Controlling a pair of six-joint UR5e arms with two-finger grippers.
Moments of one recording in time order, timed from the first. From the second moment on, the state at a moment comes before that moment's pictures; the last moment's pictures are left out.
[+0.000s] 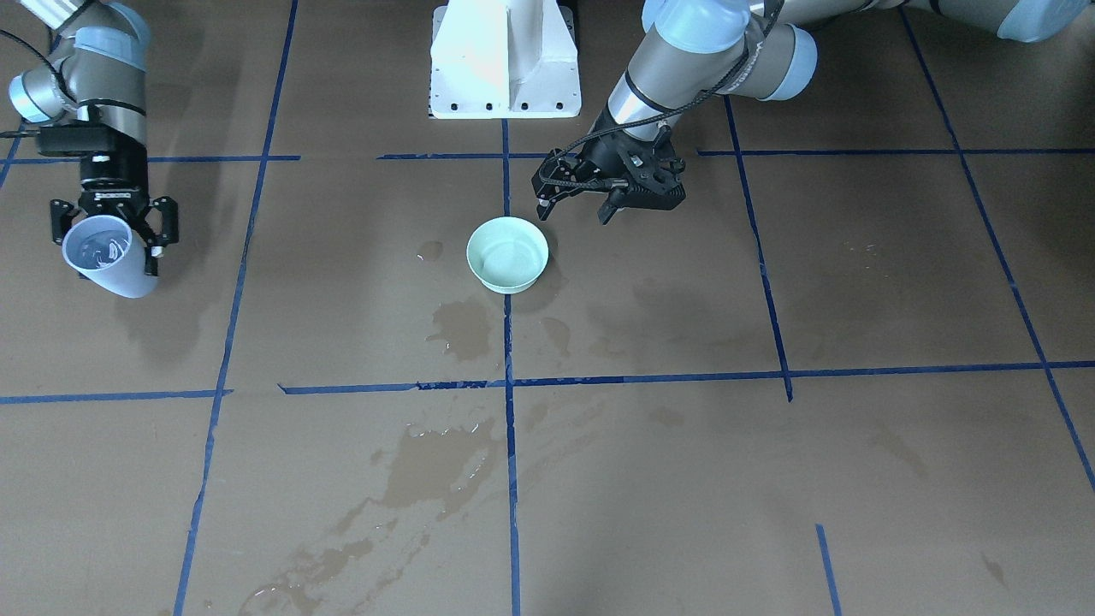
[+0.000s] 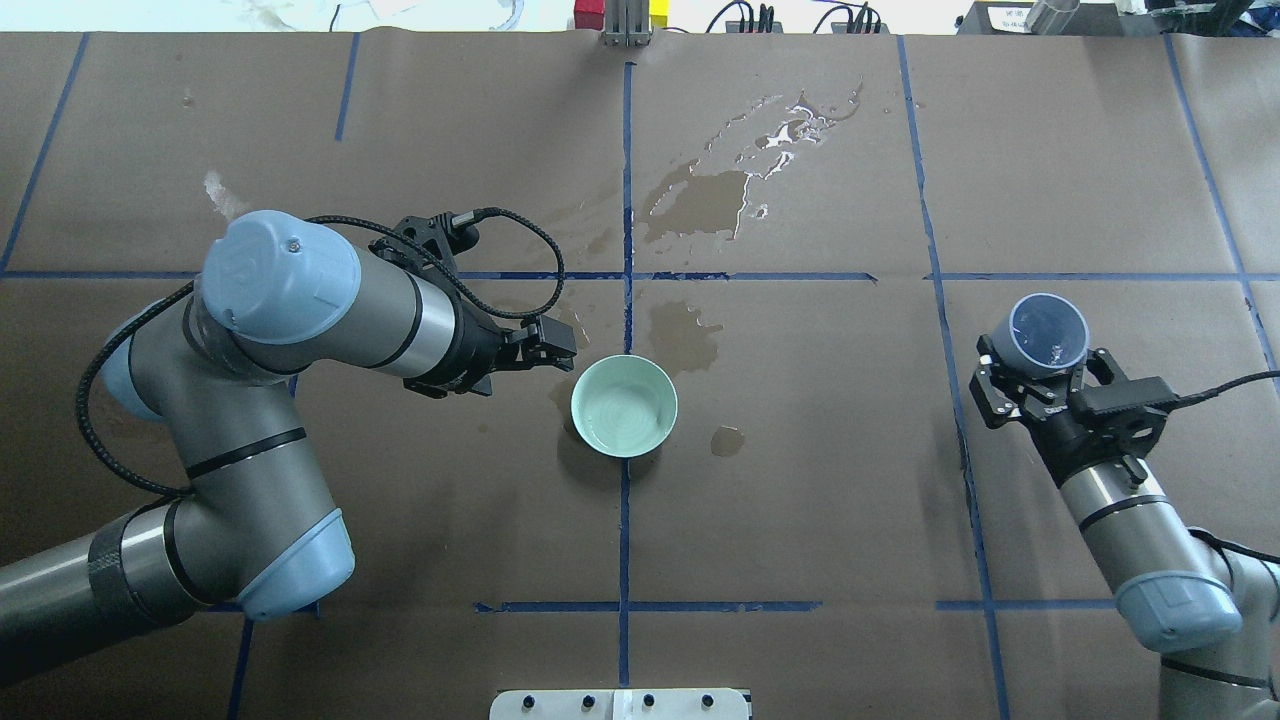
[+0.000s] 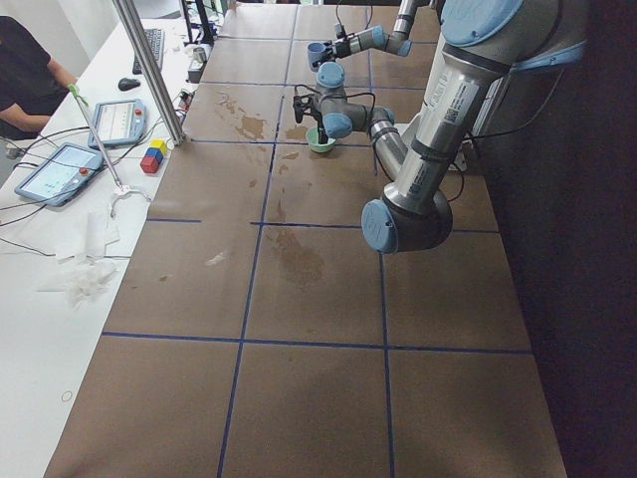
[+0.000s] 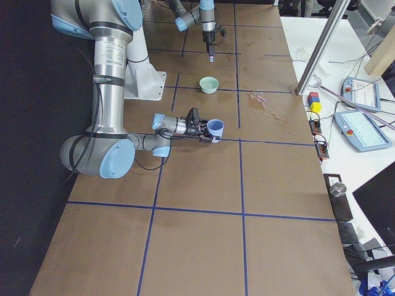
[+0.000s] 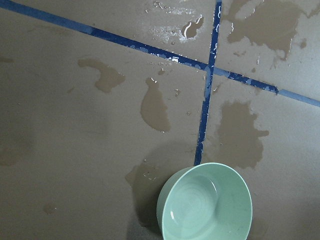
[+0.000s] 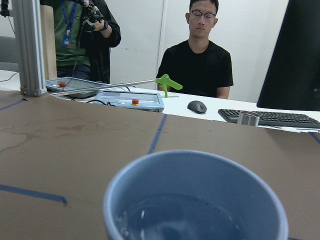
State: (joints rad) left arm -0.56 -2.08 -1.84 -1.95 -1.94 -1.50; right arm 0.26 -1.64 1.62 -0.27 0.57 0.92
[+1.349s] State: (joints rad) left arm -0.57 -2.06 -1.85 -1.95 -1.94 -1.50; right arm 0.18 -1.17 1.67 -0.78 0.59 0.79
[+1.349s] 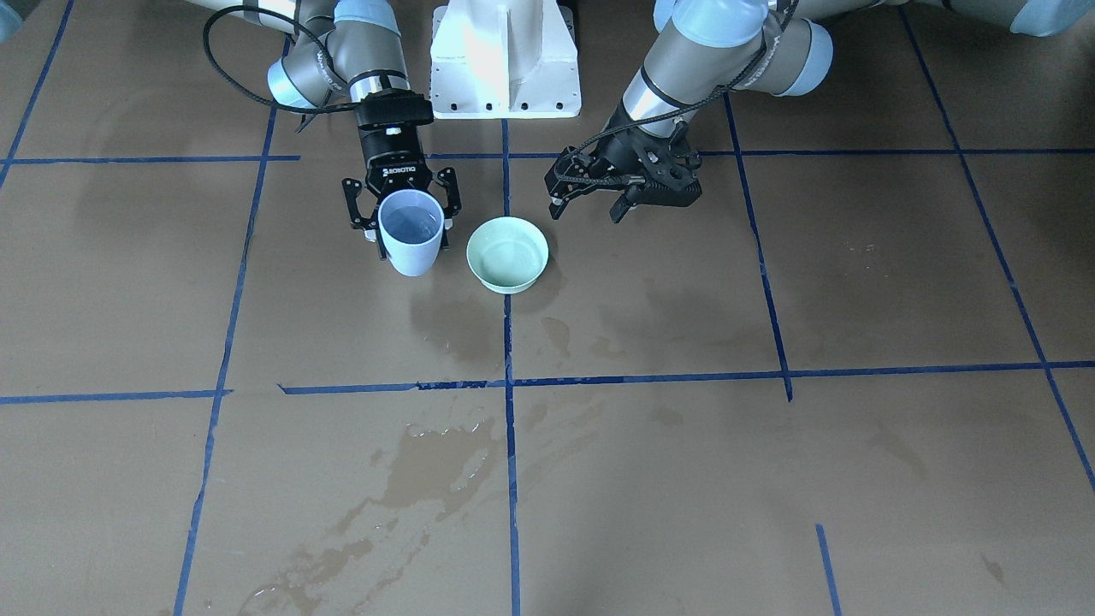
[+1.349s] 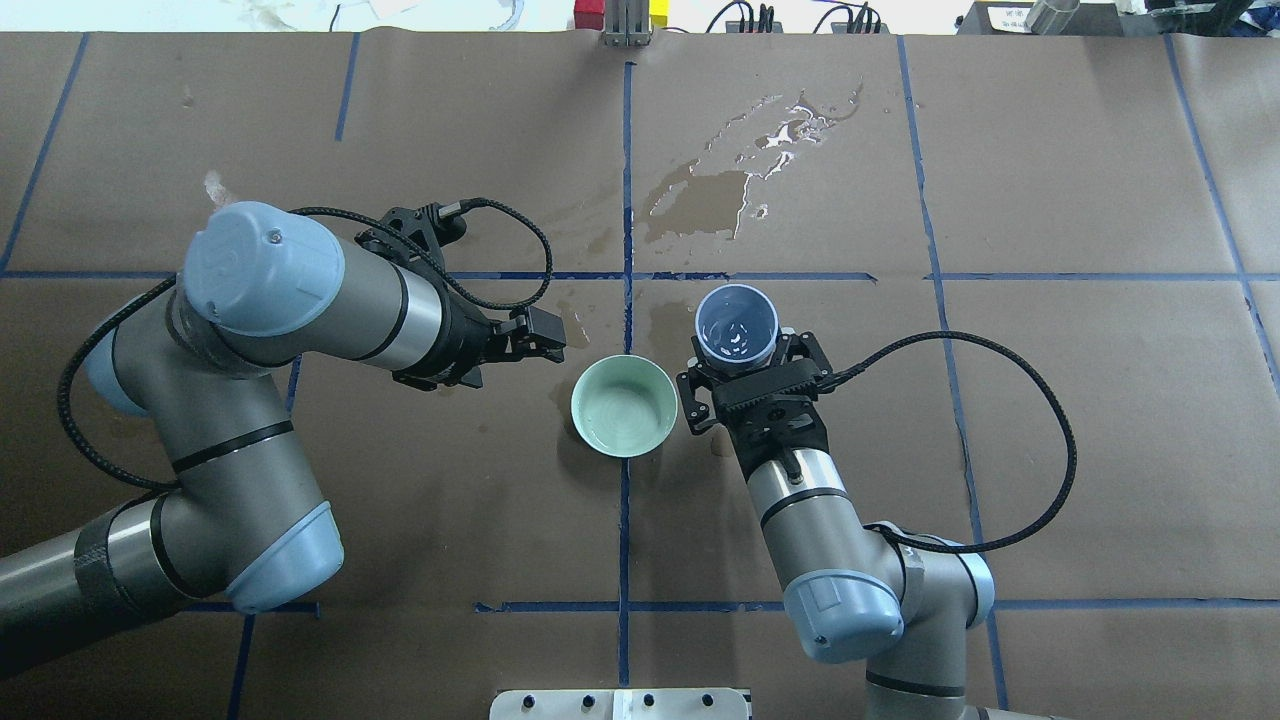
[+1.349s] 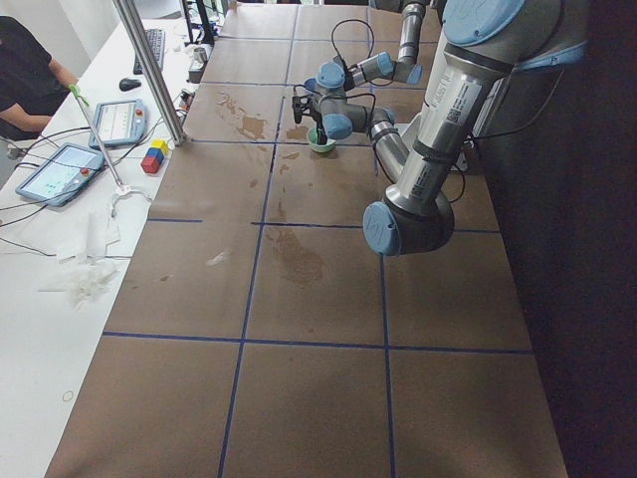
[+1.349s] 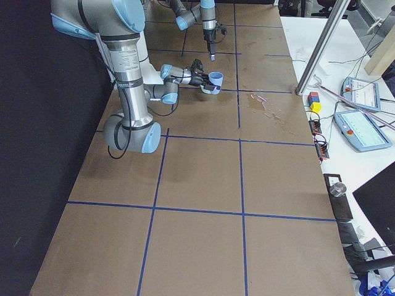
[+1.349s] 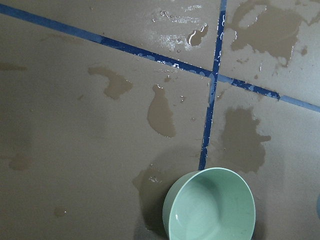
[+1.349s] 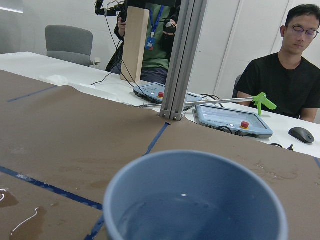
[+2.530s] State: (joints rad) left arm -0.58 -2.05 -1.87 -1.95 -1.94 -1.50; right arm 0.17 -1.15 1.67 -0.91 0.60 0.38
